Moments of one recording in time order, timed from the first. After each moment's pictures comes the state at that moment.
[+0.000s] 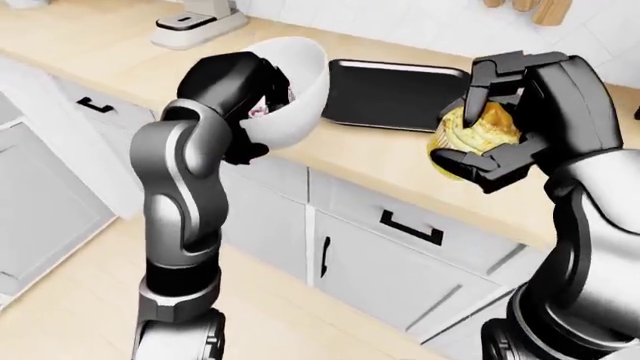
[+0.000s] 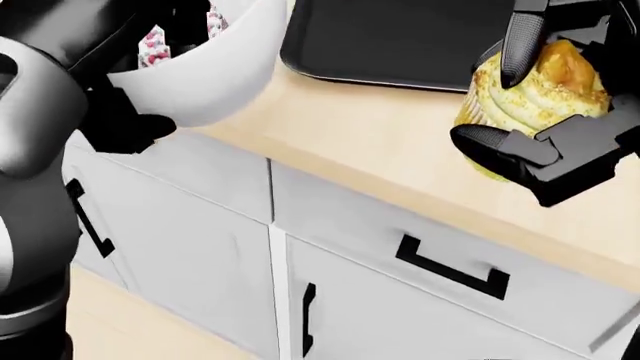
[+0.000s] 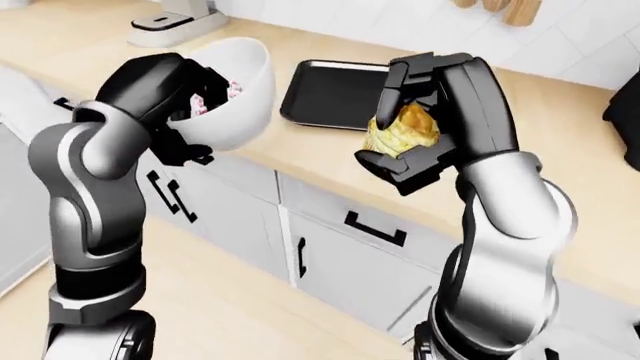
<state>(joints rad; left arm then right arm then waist) -0.84 0.22 0.03 -0.20 1.15 0.21 -0.81 -0.70 -0.28 -0.14 -0.79 -0.48 1.13 0.56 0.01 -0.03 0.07</state>
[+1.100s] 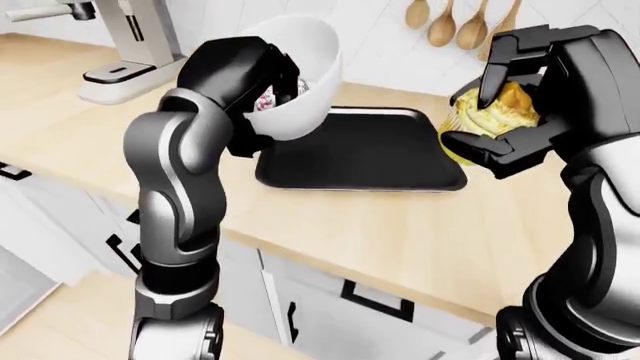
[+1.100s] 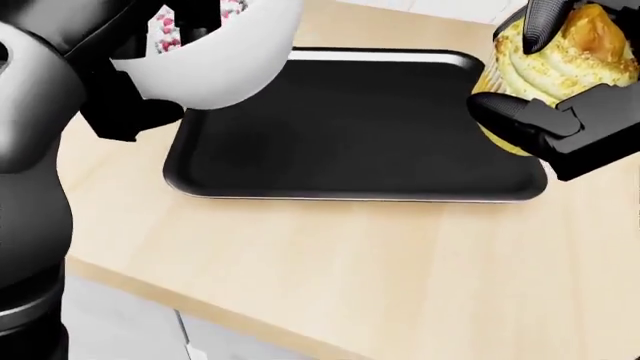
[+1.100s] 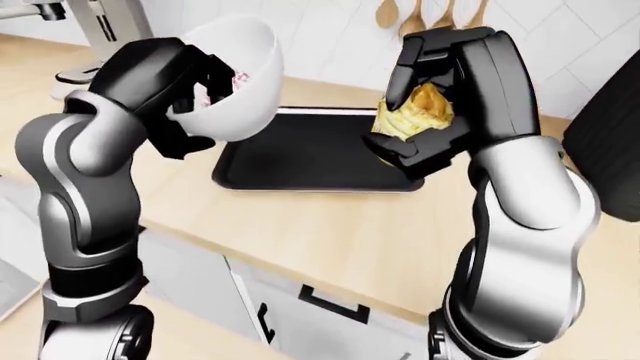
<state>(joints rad) -0.87 0.23 0.02 -0.23 1.09 0.18 -0.80 -0.76 -0.37 -0.13 -0.79 -0.39 1.18 0.45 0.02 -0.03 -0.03</state>
